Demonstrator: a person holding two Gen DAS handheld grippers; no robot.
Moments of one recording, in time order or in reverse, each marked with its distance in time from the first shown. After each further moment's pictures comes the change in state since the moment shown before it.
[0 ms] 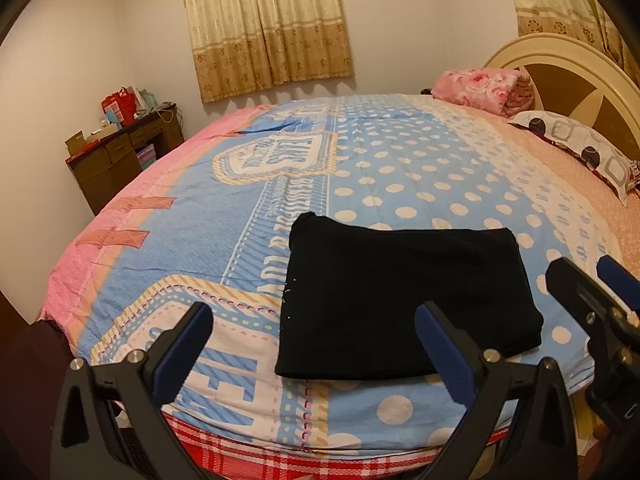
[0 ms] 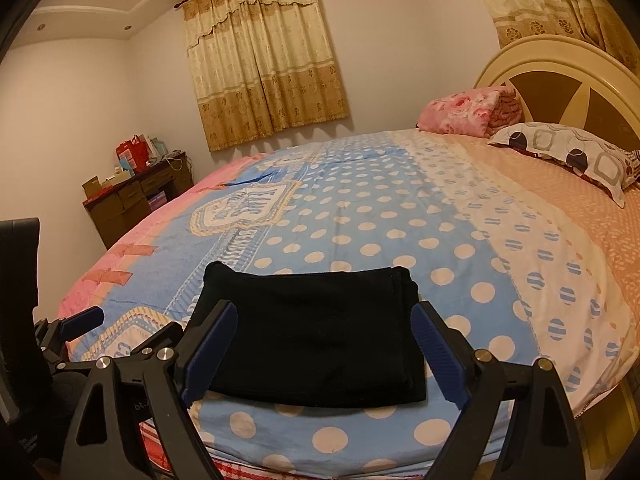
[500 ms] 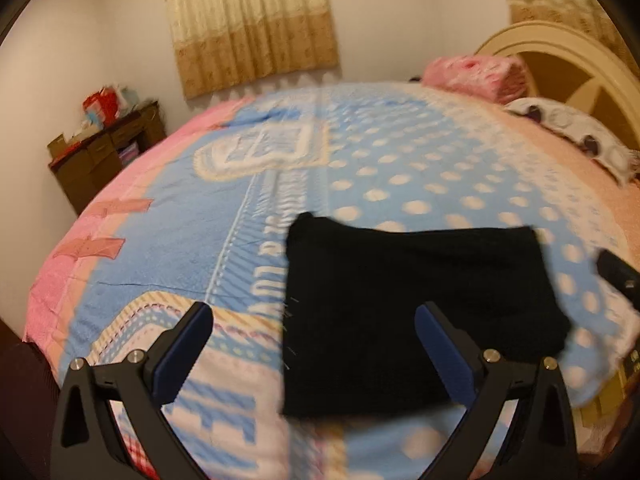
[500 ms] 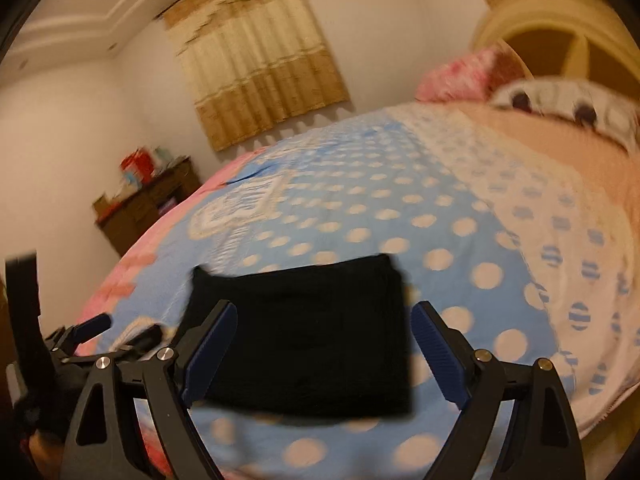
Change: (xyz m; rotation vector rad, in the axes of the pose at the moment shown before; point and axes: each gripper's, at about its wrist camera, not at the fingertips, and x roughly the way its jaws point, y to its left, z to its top) left arm 0.072 0.015 0.017 0.025 0.069 -0.046; right arm 0.048 -0.081 -0.002 0.146 0.067 0.073
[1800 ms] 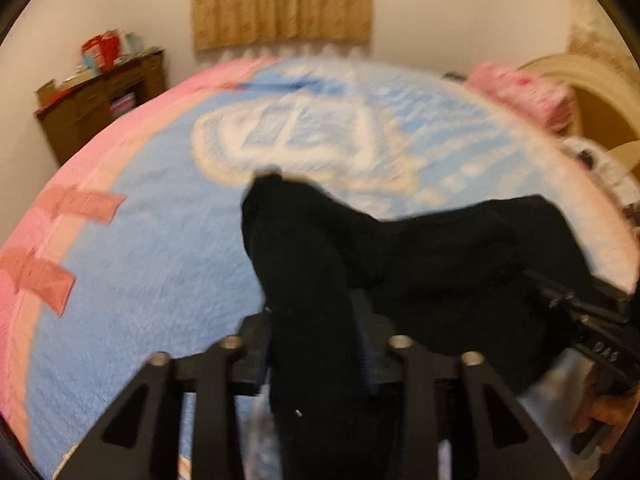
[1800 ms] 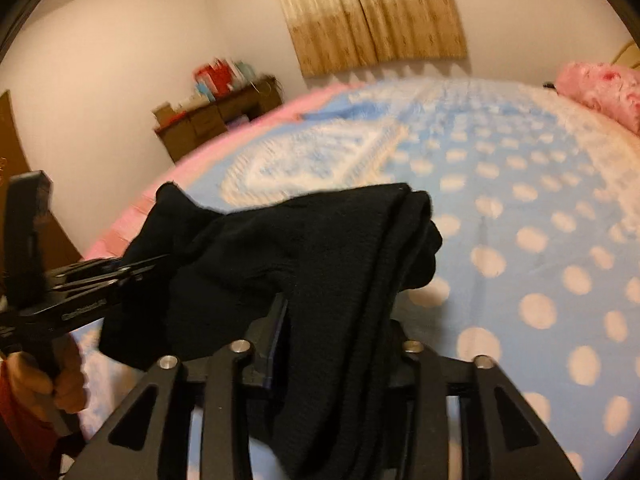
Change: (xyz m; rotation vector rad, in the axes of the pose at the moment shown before) left arm 0.155 0.086 0.090 -0.138 0.097 -0.024; right arm 0.257 0.102 0.067 -0.339 0.249 0.239
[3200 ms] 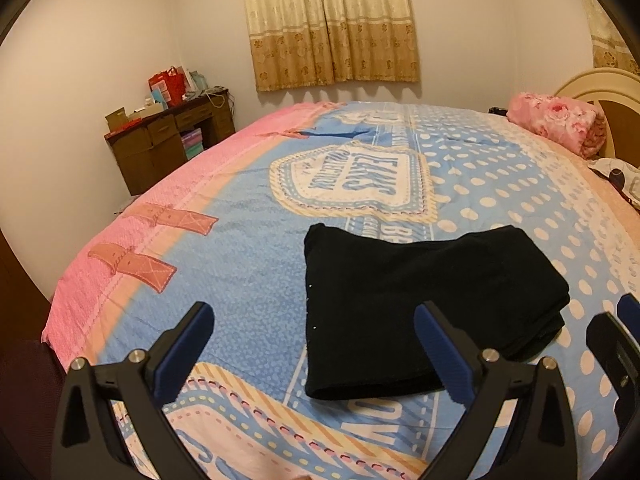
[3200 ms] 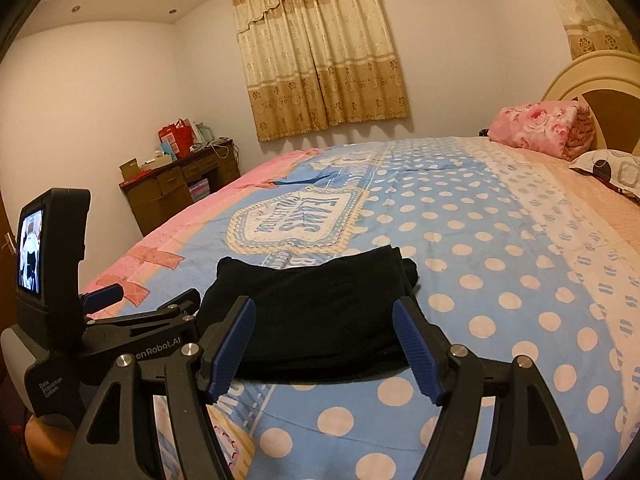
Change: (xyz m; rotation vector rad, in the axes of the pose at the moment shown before) left arm -0.105 -0.021 -0.029 -0.051 -0.173 0.214; right arm -0.138 0.092 -0.036 0.072 -0.265 -0.180
